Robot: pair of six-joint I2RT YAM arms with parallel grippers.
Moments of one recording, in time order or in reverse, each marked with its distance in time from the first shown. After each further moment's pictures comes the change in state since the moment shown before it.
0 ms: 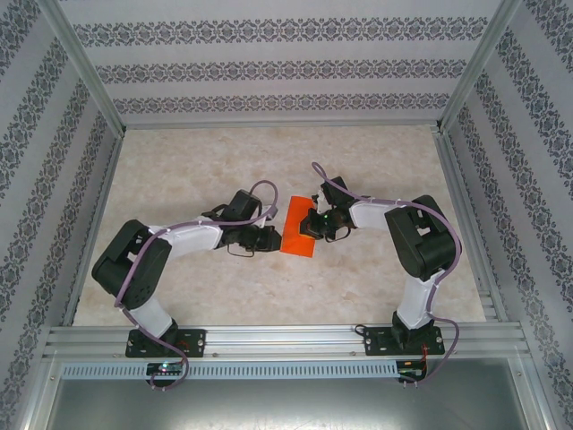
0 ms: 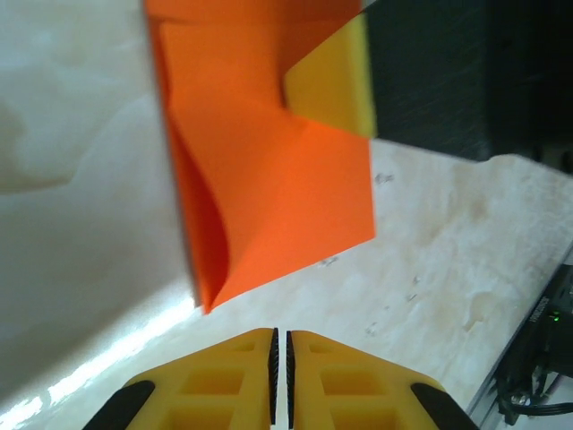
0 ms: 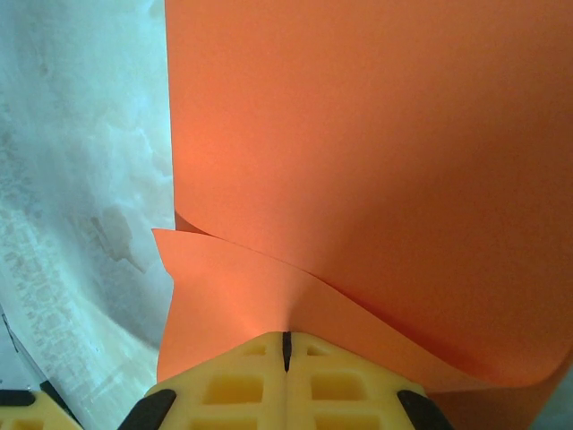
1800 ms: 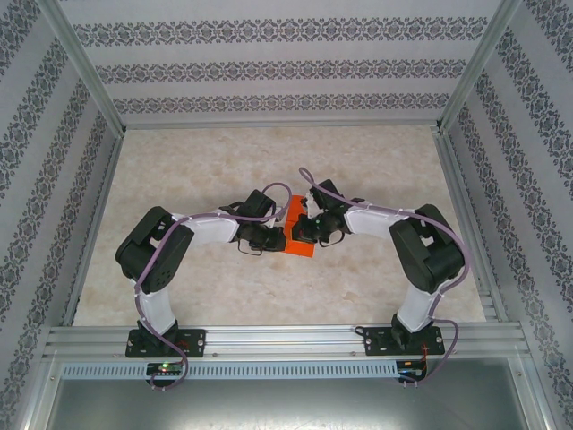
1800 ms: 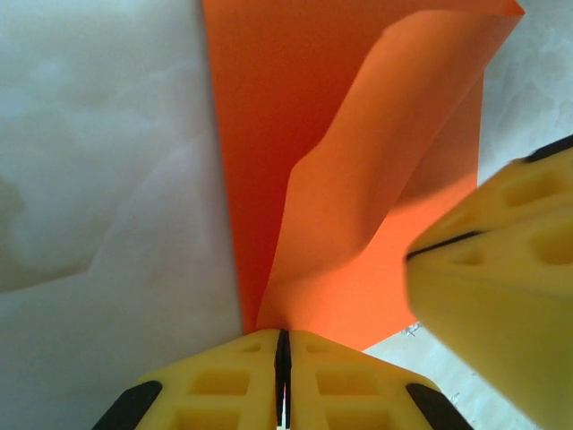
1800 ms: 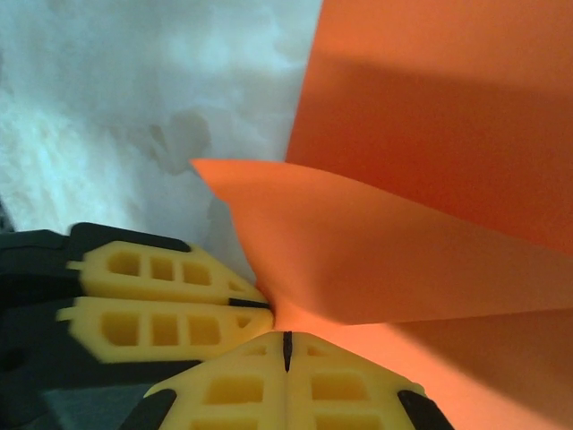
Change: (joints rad) left arm -0.034 0.160 0.113 -0.076 -0.114 0.027; right arm 0.108 -0.076 0.000 -0.070 0.036 -0.052
